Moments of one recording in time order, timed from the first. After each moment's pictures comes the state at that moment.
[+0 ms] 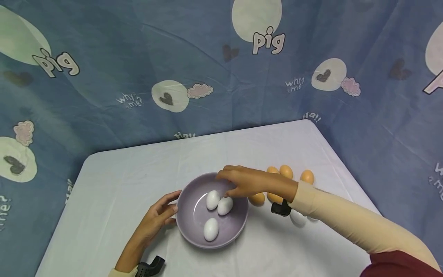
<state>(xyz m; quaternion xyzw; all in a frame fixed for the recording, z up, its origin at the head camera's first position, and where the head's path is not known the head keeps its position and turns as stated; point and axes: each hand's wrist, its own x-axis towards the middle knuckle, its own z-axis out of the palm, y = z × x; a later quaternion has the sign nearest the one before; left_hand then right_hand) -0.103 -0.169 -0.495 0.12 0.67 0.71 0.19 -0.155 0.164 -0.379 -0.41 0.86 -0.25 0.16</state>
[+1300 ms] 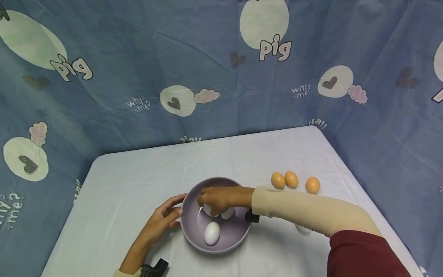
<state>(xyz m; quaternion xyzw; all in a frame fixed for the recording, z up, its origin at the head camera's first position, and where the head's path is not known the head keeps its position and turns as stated) -0.101 -0.172 -0.495 0.14 0.66 0.71 0.19 -0.160 0.071 -0.424 -0.46 0.86 -0.08 0.22</state>
